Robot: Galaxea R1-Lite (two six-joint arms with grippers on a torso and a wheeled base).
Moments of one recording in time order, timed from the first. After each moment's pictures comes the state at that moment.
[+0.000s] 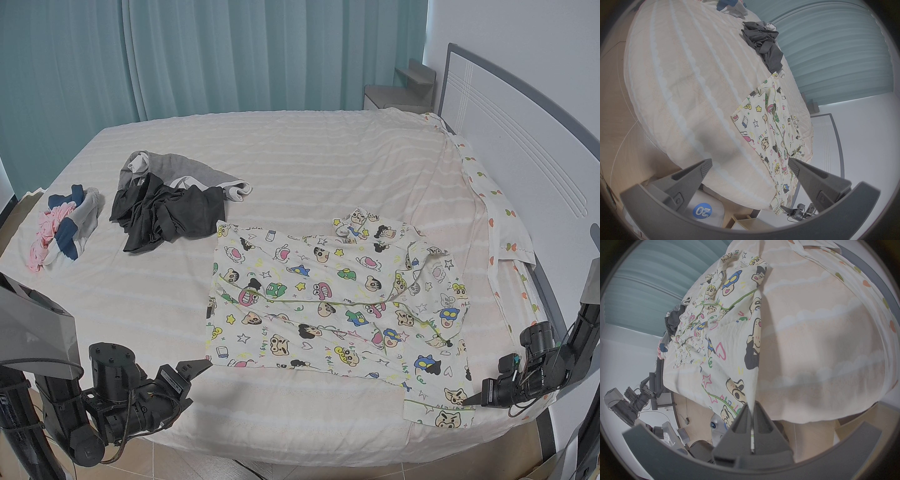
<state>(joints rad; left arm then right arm) -0.36 2.05 -0.02 -1.48 -0.07 -1.21 -0.10 2.11 -0.32 -0.66 0.48 0.13</state>
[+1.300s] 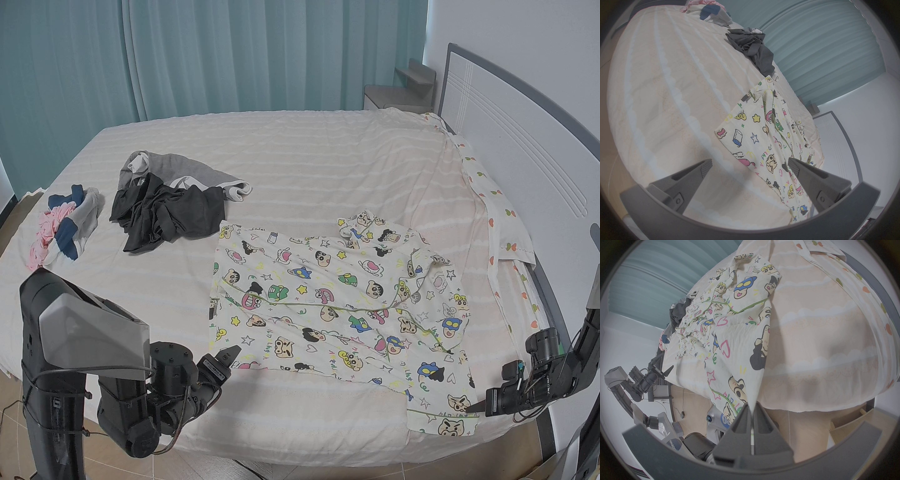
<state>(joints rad) -0.46 2.32 -0.29 -1.55 0.16 -1.12 -0.10 2.06 -0.22 -0.70 0.47 0.05</state>
